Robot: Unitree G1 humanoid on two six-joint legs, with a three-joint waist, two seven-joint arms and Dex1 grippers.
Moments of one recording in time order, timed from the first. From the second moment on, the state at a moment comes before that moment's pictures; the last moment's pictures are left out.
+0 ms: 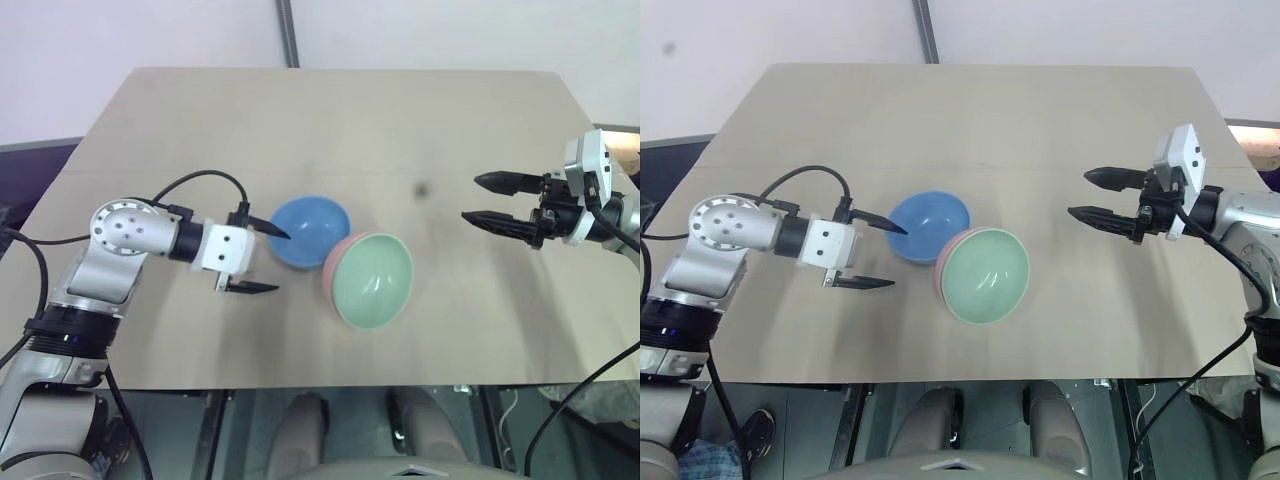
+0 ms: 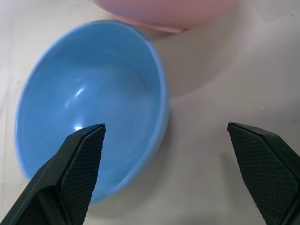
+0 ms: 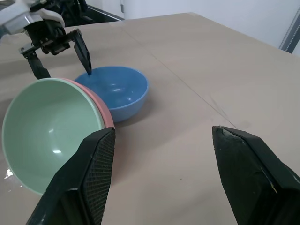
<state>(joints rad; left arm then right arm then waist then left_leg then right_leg) -0.54 0.90 -0.15 0.16 -0.09 -0.29 -1.40 -0.48 -0.83 -0.16 -0.15 0.61 0.54 1.10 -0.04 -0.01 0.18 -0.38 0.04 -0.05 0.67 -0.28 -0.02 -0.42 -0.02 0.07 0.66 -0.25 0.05</state>
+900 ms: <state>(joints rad) -0.61 0.94 -0.17 0.21 -0.07 -0.34 -1.42 -0.47 -0.82 -0.15 -0.15 0.60 0.53 1.09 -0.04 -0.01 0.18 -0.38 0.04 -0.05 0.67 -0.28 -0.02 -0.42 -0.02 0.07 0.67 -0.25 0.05</state>
